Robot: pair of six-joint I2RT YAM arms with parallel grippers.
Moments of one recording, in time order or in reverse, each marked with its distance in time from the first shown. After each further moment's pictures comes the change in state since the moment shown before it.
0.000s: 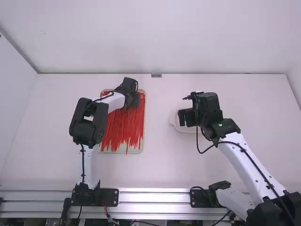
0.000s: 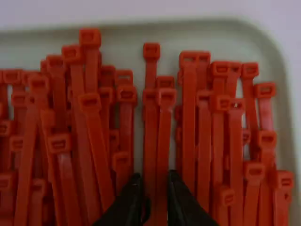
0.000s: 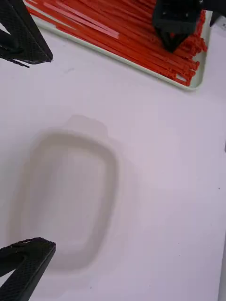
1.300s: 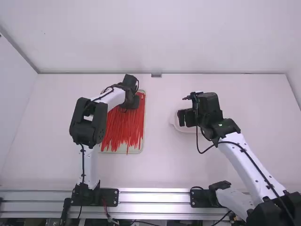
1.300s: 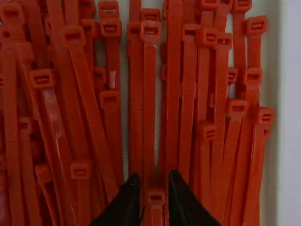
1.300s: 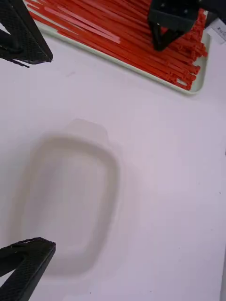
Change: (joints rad) left arm -0.005 0.000 0.100 -0.272 0.062 -0.018; right arm 0.000 0.000 0.000 -0.002 -0.016 0.002
